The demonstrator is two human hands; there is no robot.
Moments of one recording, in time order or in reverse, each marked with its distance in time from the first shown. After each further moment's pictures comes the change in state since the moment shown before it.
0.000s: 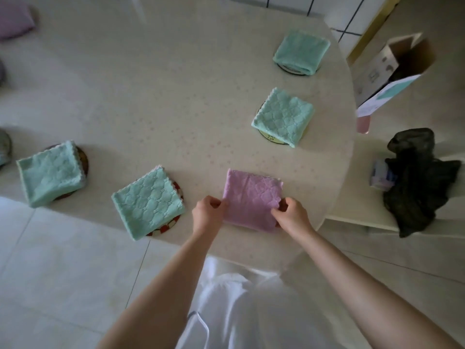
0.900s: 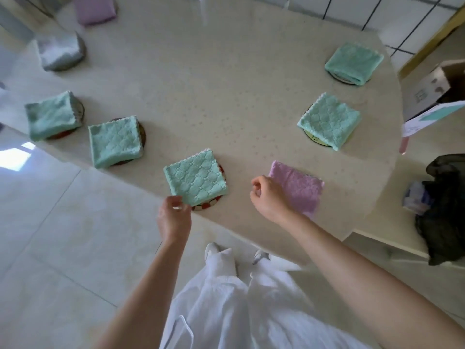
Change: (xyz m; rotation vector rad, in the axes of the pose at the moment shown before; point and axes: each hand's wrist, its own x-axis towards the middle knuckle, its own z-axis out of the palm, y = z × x) left_hand -0.019 -0.104 -0.124 -0.146 0.464 -0.113; right_hand -0.056 -0.097 0.077 -0.286 -0.145 -0.580
